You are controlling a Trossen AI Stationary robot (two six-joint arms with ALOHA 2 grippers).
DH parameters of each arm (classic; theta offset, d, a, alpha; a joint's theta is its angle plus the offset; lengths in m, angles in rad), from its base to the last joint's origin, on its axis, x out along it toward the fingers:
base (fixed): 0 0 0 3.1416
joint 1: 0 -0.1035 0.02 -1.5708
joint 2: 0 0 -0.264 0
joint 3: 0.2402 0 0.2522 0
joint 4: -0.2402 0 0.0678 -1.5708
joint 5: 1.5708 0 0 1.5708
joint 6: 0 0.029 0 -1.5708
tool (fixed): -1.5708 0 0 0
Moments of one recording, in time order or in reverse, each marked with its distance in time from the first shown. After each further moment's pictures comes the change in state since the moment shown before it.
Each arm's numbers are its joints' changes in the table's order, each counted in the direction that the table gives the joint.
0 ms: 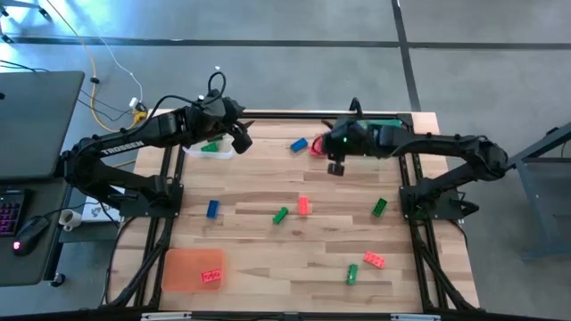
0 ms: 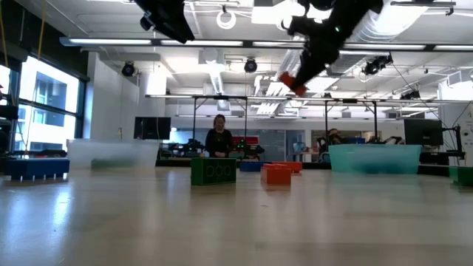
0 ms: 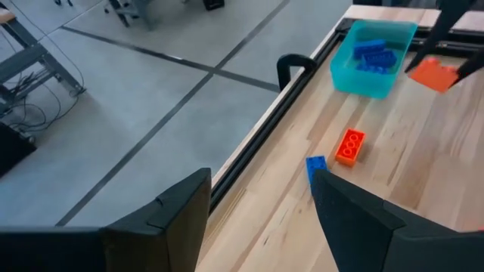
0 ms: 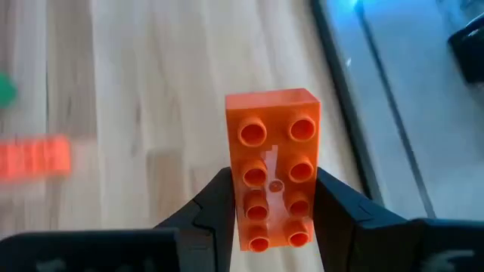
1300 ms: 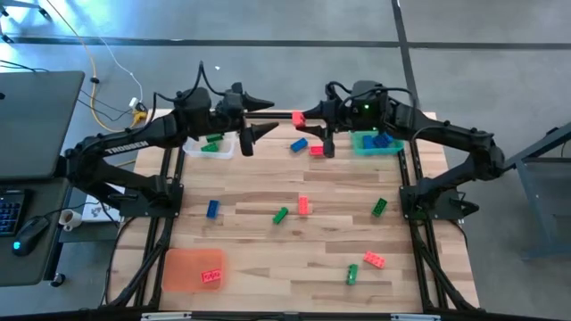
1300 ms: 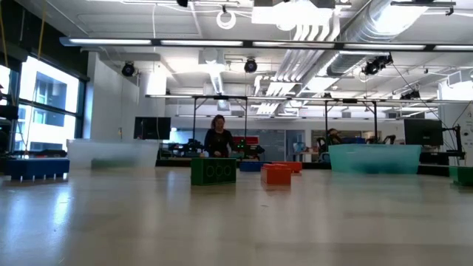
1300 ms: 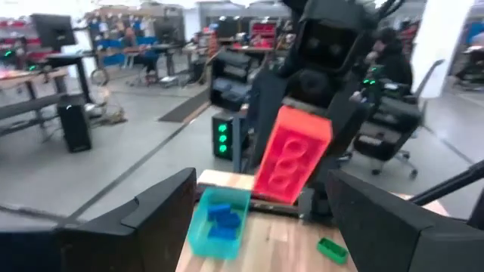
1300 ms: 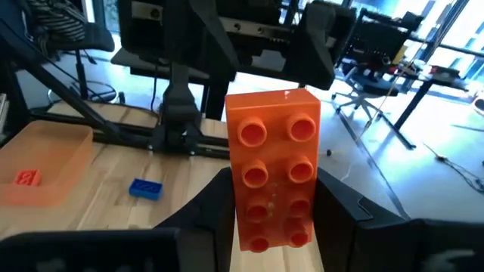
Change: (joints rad) left arm 0.017 -0.032 0.000 0.550 -0.488 -0.047; right arm 0.026 -0.032 0.360 0.241 0.389 -0.021
